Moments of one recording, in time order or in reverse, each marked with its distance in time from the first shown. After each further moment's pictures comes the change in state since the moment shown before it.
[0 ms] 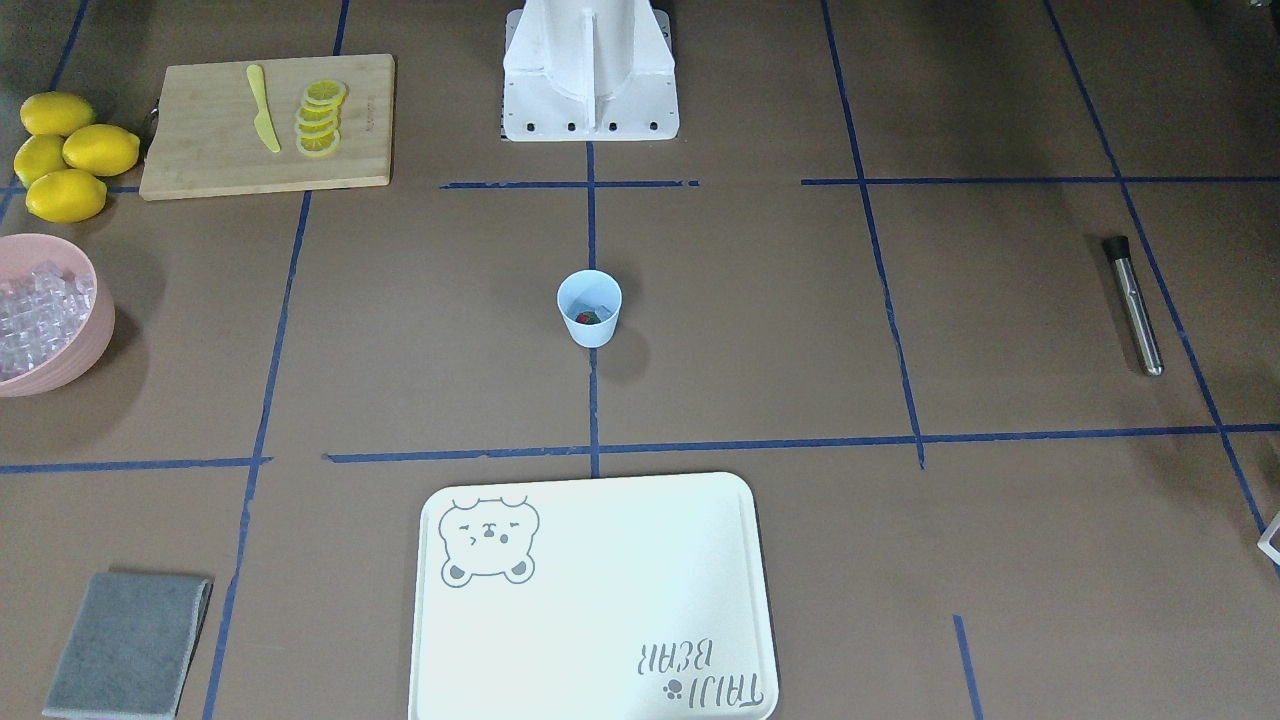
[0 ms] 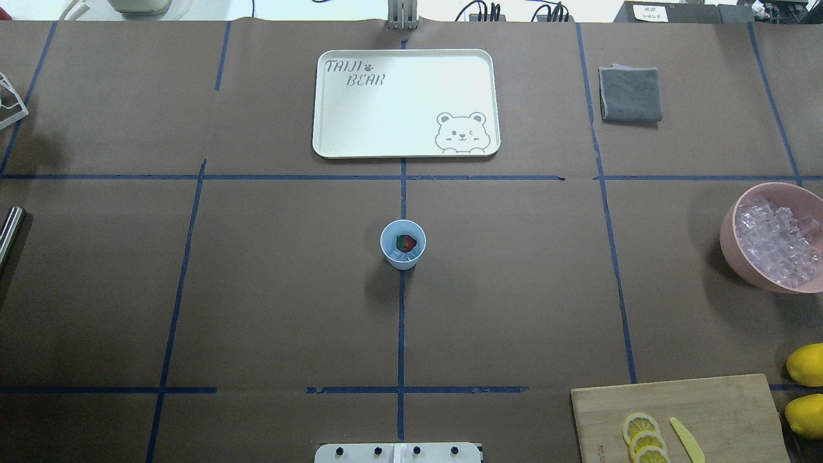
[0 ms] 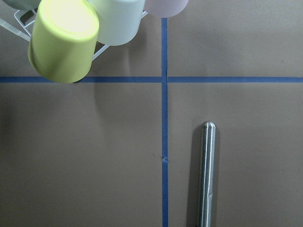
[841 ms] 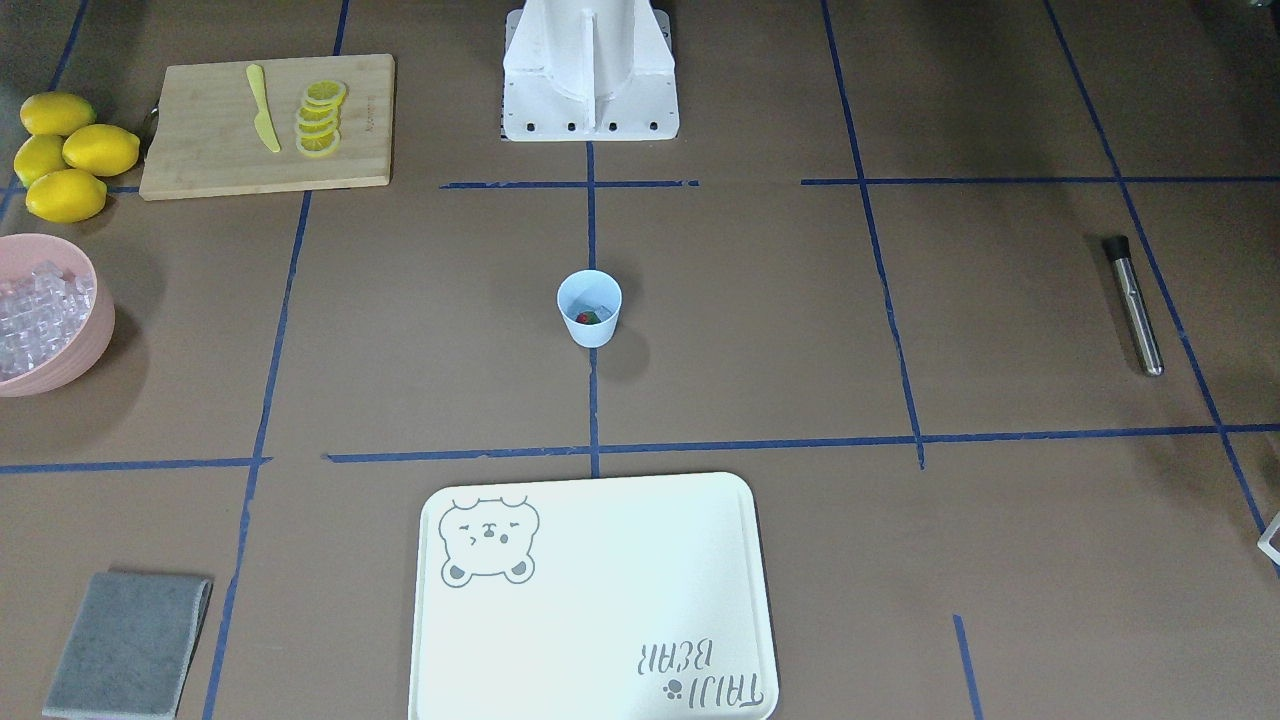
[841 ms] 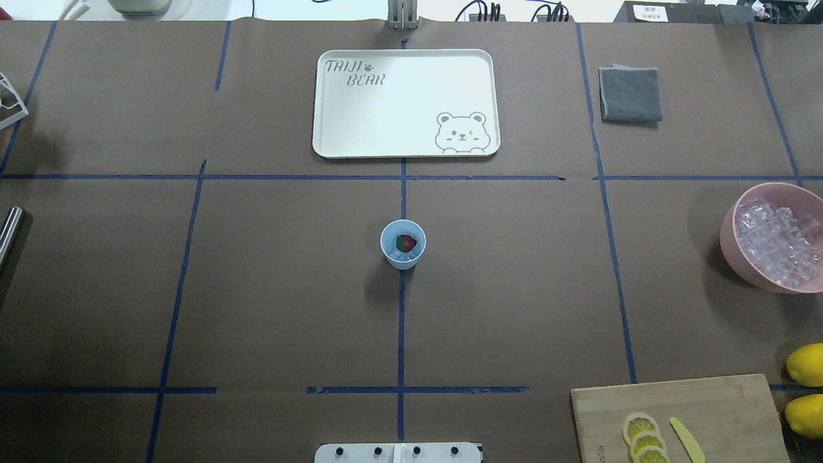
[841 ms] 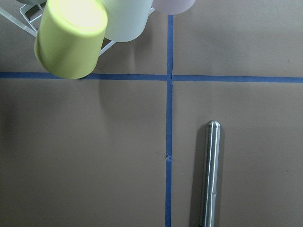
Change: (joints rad) left arm -0.001 0.002 0.001 -0.003 0.006 -0.006; right arm 0.000 0.001 -0.038 -0.026 0.020 0.003
